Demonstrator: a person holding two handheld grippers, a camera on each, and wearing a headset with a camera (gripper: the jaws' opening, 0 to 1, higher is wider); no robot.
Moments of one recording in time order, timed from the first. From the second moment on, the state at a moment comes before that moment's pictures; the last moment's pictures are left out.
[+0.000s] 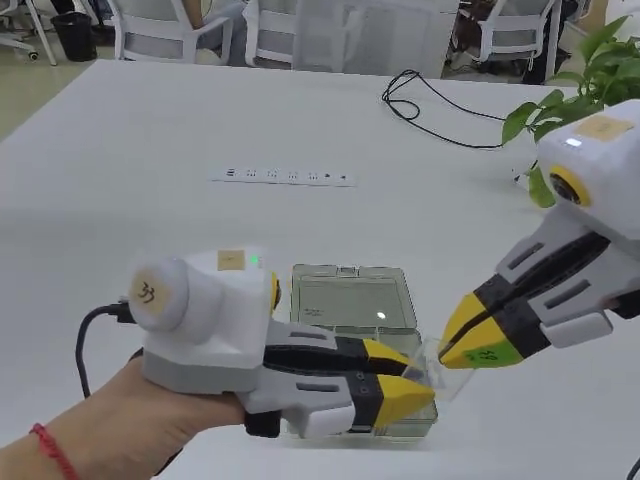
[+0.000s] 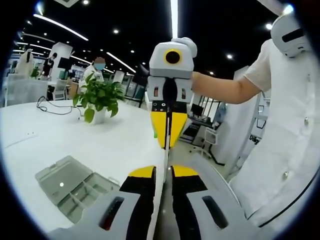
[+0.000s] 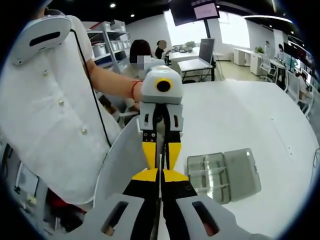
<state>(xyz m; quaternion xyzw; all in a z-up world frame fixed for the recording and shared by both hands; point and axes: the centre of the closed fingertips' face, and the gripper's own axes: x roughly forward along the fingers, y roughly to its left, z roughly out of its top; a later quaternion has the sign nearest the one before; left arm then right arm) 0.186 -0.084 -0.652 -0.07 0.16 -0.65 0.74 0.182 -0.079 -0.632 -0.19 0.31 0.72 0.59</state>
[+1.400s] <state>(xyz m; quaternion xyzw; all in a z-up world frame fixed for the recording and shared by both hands) 0.235 0.002 -0.710 0.01 0.20 -0.55 0.81 0.260 -0.093 -0.728 -0.35 0.34 0.63 0.60</state>
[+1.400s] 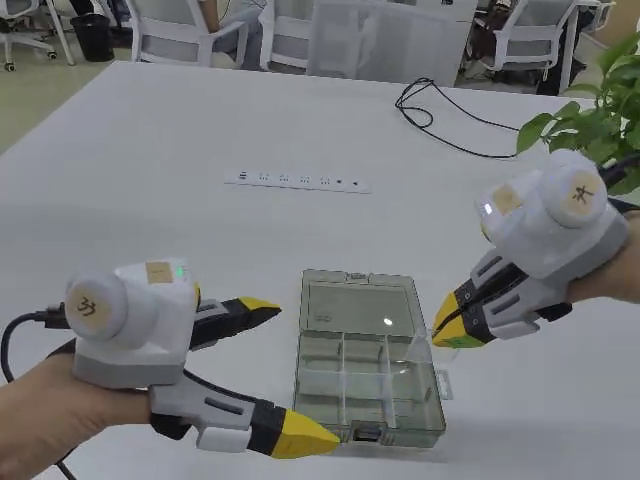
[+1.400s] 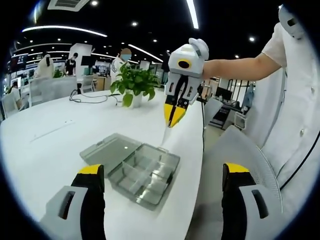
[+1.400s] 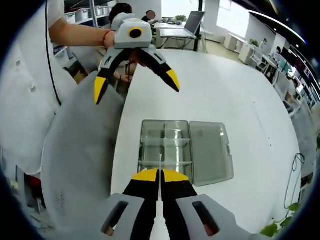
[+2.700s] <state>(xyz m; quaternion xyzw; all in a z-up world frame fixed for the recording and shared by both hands) 0.233 0.001 -0.712 -0.01 0.20 -0.55 0.81 0.274 -0.096 -0.780 -0.34 0.38 0.62 0.60</state>
